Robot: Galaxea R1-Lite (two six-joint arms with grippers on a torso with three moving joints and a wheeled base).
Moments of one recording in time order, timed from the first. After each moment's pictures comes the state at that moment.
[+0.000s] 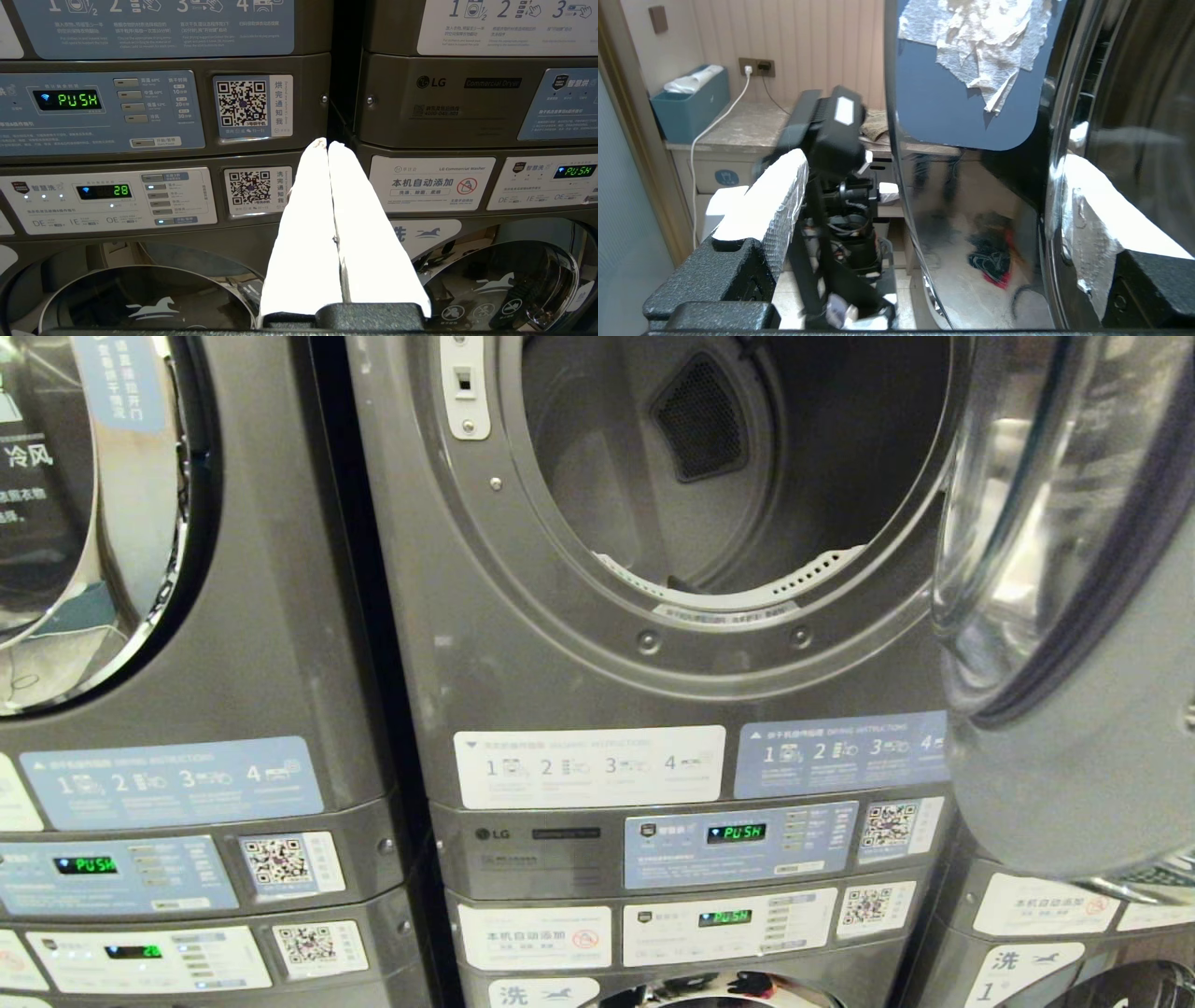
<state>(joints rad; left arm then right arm) 0.00 0.00 0.00 0.00 0.00 0.01 0.80 1.03 -1.25 0.03 0.70 0.15</state>
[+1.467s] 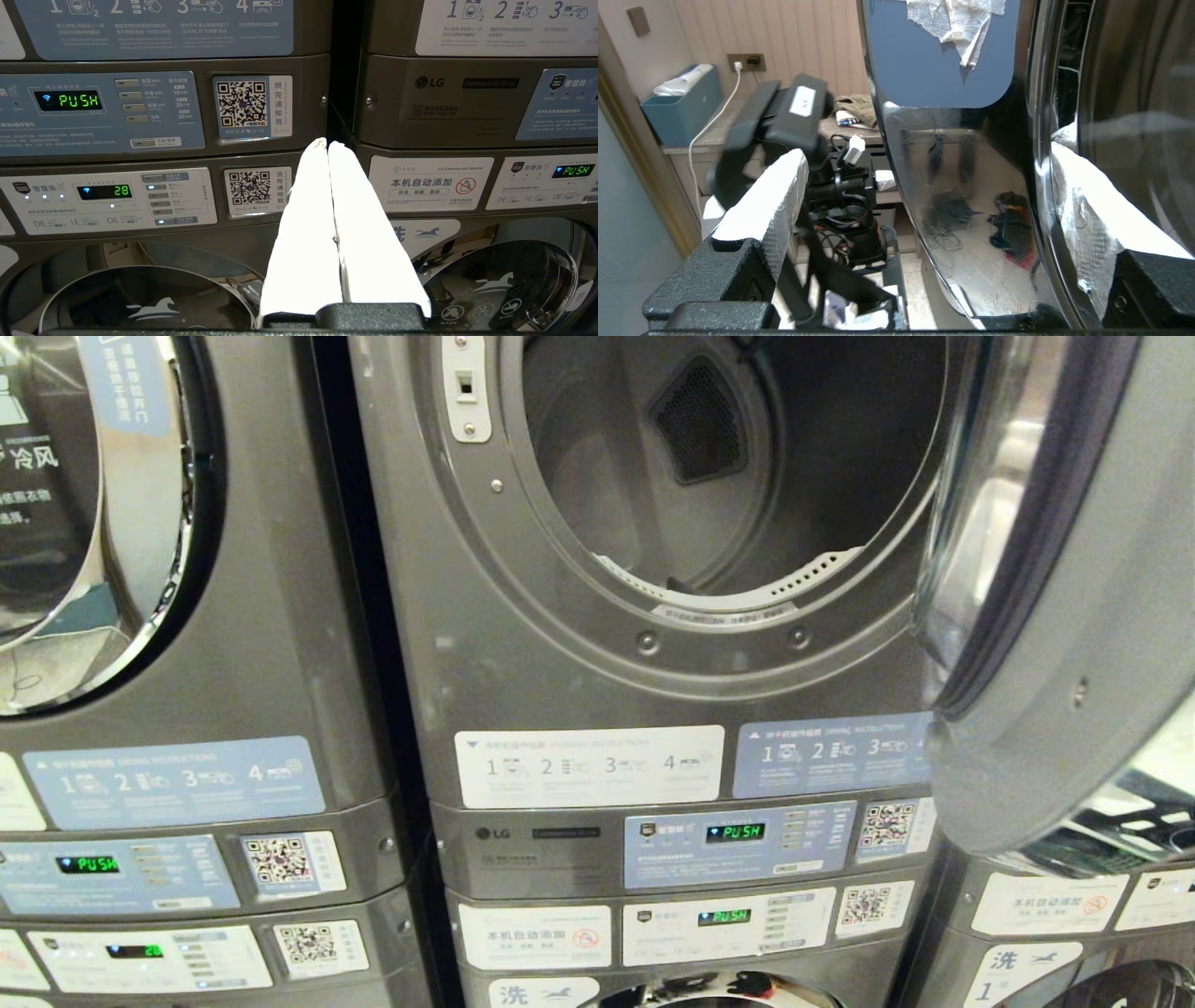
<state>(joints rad) 0.00 0.00 0.00 0.00 0.00 0.01 0.79 1.12 -1.25 0.05 0.68 0.19</state>
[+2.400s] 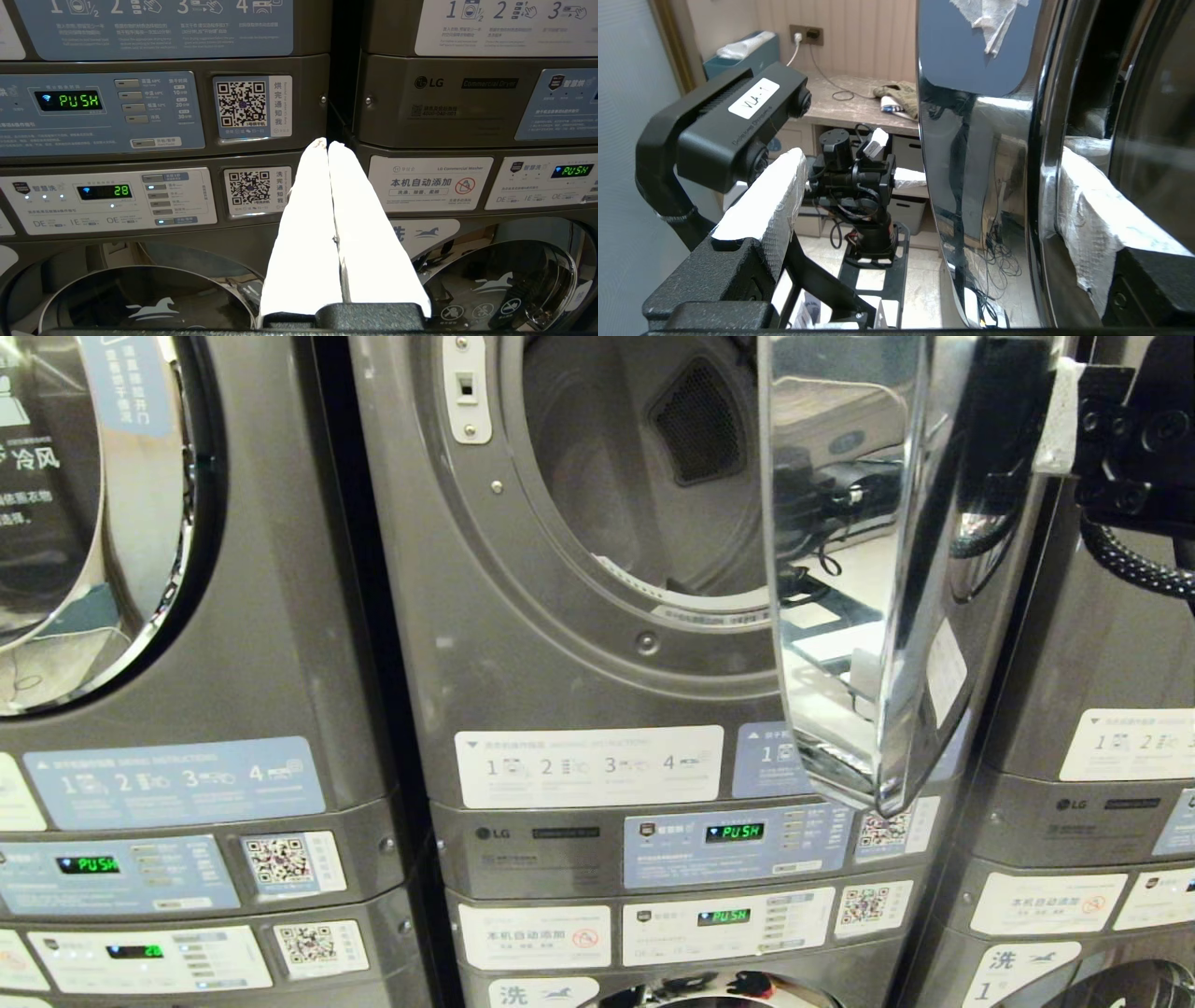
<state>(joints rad) 0.00 0.00 0.00 0.00 0.00 0.01 0.61 1.33 -1.28 -0.25 1.05 0.21</state>
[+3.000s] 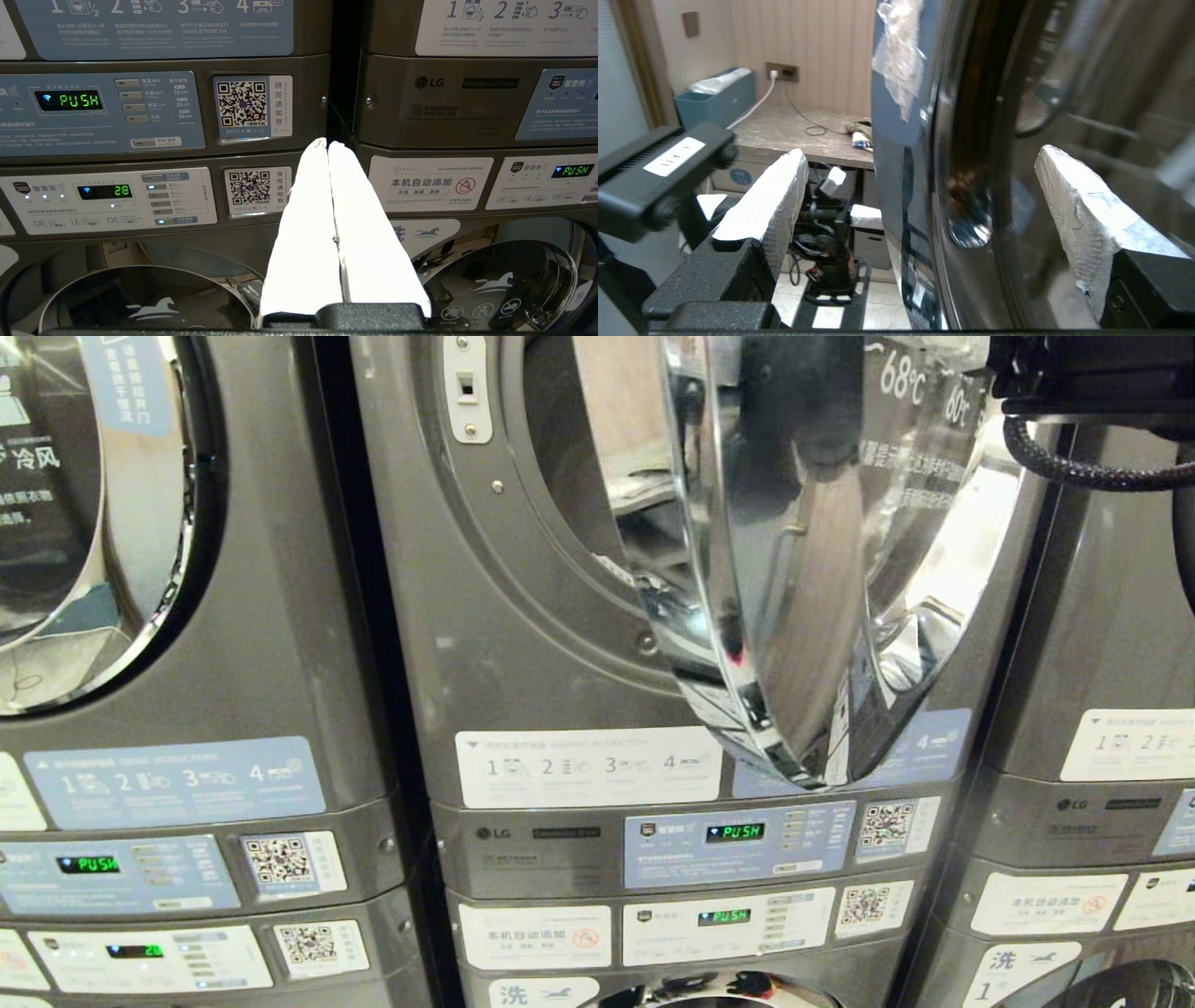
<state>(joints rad) 0.00 0.00 0.00 0.00 0.00 0.01 0.45 1.47 -1.37 -0.55 1.11 0.41</state>
